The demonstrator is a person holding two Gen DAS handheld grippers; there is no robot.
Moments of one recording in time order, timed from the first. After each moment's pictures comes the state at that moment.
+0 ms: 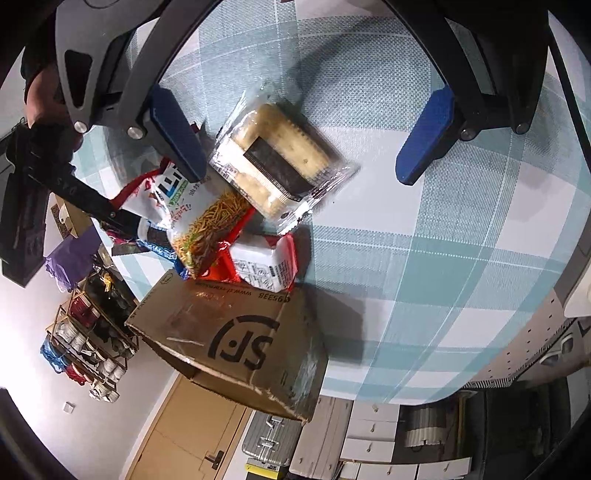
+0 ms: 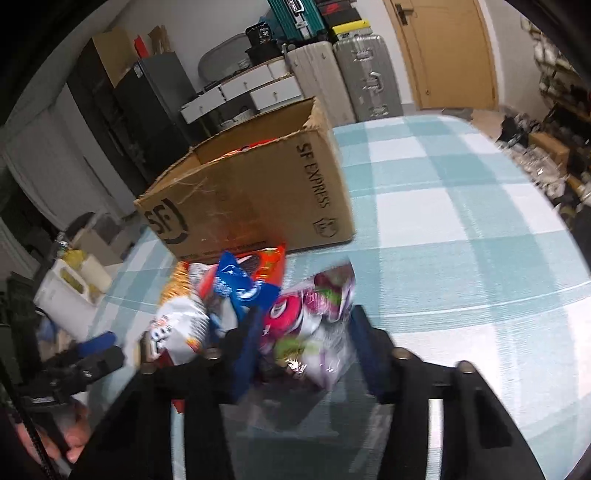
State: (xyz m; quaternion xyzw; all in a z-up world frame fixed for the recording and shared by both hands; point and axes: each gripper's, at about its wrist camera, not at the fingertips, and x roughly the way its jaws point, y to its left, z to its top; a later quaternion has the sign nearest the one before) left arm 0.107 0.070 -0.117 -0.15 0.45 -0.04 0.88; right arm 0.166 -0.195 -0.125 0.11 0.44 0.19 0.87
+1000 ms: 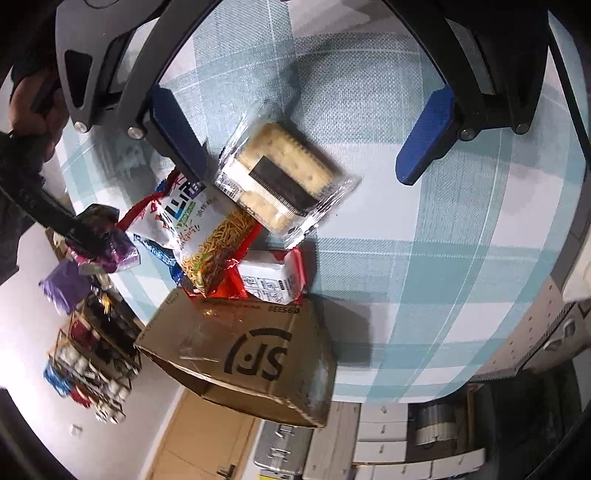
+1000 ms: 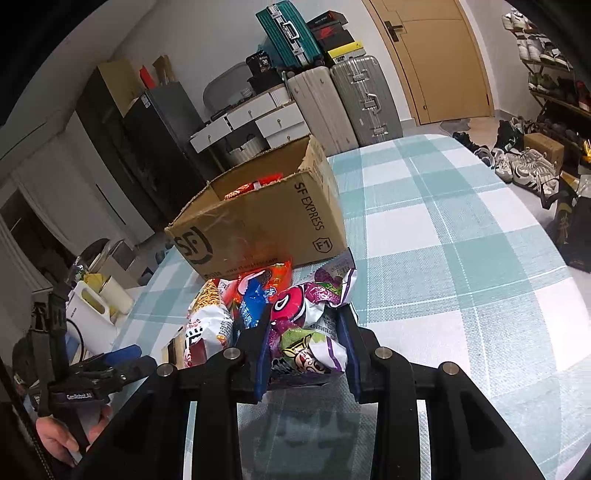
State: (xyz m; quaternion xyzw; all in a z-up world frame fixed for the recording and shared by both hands) left arm 0.098 0.060 -0.107 -0.09 0.46 -0.05 0.88; right arm 0.121 -0.226 -0.093 0.14 0.39 0.19 0.89
